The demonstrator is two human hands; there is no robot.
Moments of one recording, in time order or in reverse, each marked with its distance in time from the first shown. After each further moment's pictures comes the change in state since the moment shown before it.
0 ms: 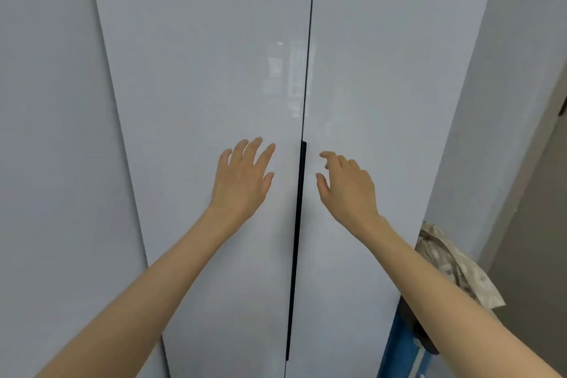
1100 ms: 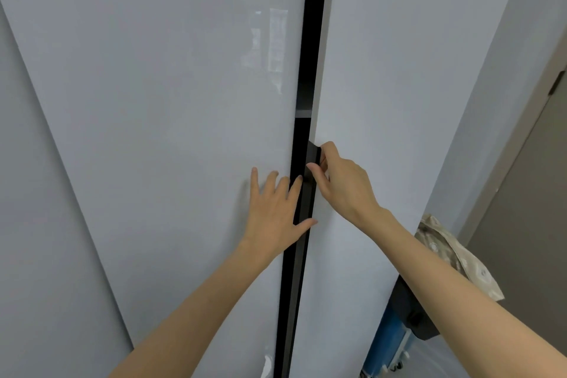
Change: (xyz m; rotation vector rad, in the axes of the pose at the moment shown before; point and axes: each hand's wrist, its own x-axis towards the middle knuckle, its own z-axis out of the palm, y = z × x) left_hand 0.013 0.055 0.108 -0.019 -0.177 0.109; right_hand 0.041 0.030 0.054 0.235 -0.043 -0.053
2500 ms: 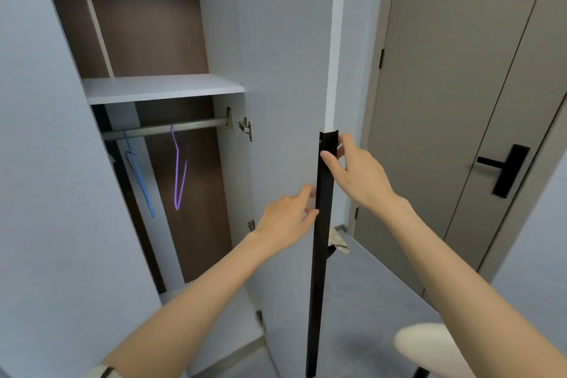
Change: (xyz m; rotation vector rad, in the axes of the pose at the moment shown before) left_hand -0.041 0.394 -0.093 -0.659 -0.148 0.342; right_hand -0.254 0.213 -0.288 -0.062 0.050 0.380
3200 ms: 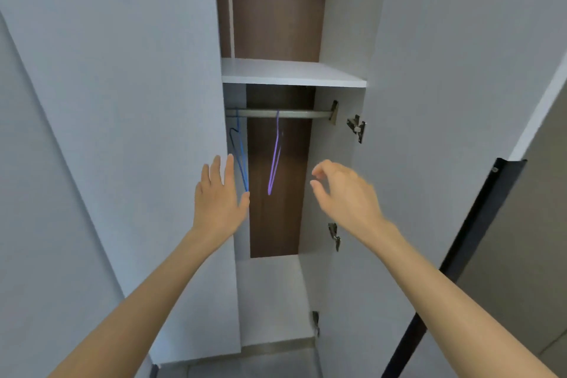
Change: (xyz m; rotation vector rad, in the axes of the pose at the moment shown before) left_hand -0.129 -0.211 -0.104 0.369 0.280 -0.753; right_hand 0.030 -0.150 0.152 -0.027 -0.184 -0.327
